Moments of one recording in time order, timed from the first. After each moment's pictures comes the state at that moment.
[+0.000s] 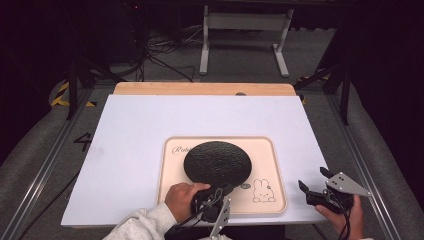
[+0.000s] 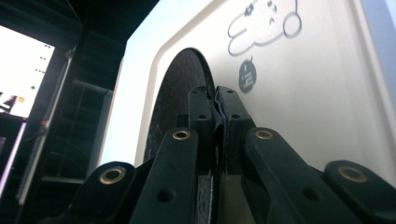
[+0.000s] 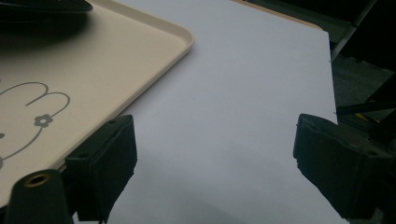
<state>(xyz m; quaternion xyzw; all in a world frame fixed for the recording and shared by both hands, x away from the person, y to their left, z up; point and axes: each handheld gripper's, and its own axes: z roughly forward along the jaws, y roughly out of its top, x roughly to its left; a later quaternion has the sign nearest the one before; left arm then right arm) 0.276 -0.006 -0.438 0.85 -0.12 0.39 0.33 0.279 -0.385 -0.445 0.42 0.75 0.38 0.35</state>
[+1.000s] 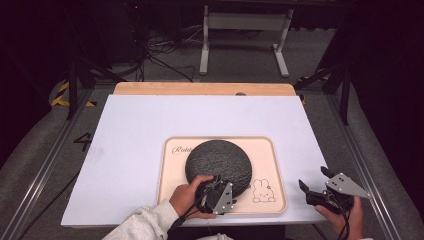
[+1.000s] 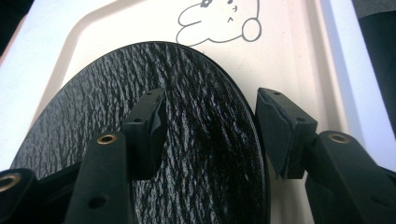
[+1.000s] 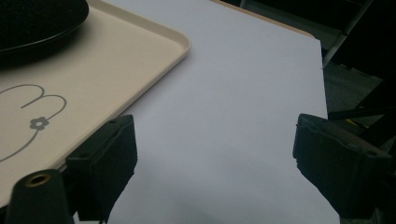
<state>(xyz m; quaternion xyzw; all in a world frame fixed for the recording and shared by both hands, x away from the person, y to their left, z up) 0.303 -0.013 -0.447 0.91 -0.04 0.22 0.36 0.277 -0.383 -0.443 0.41 0.74 0.38 0.37</state>
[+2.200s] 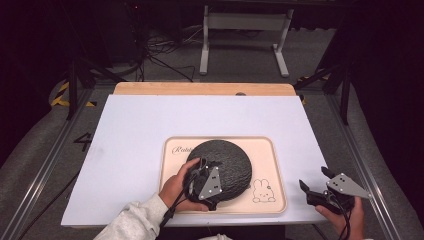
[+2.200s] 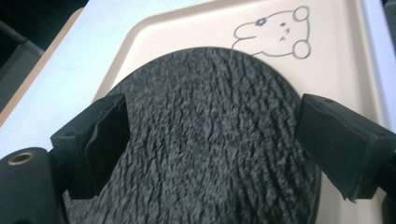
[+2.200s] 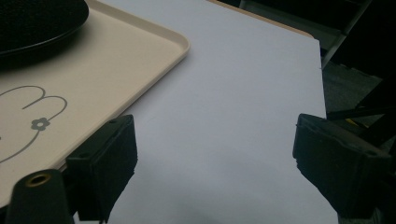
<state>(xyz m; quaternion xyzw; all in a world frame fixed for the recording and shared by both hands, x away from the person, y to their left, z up) 0.321 0.017 -0.421 0.89 0.01 0.23 0.40 0.275 -0.384 -0.443 0.41 0.74 0.38 0.37</state>
